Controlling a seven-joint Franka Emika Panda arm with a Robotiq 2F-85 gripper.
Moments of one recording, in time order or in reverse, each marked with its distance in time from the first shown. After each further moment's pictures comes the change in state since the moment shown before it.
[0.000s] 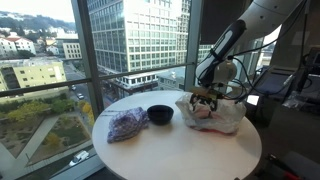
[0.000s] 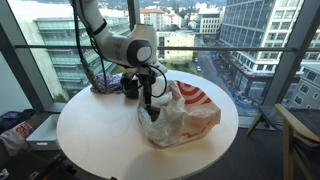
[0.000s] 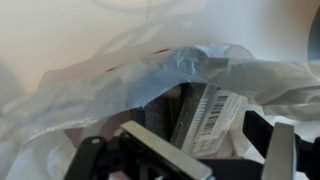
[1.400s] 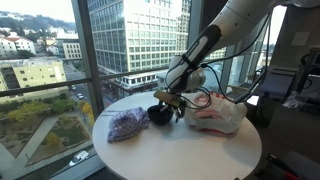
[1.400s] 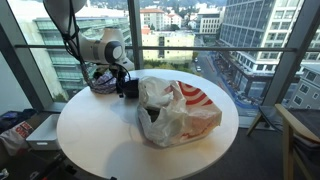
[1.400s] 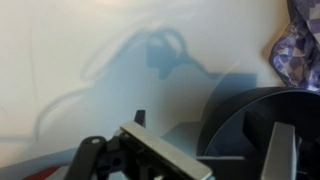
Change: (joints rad) arm 0.162 0.156 0.140 0.200 -0.056 0.037 0.306
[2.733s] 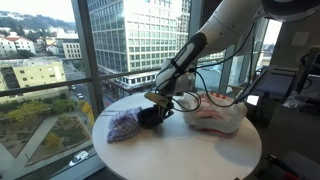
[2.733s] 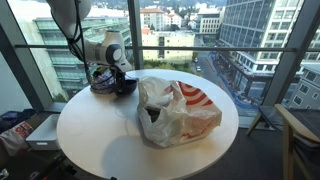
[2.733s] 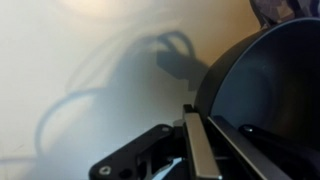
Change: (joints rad) arm 0.044 0.112 -0.010 0.158 0.055 -0.054 0.097
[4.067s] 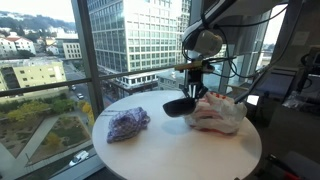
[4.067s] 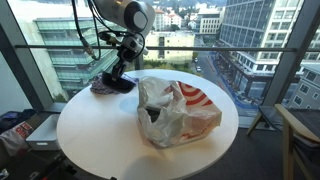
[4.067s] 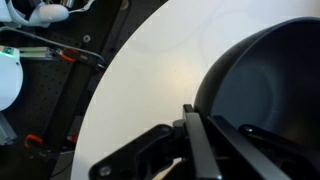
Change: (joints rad) arm -0.248 -0.315 -0.004 -0.065 0.236 -0.828 -0.237
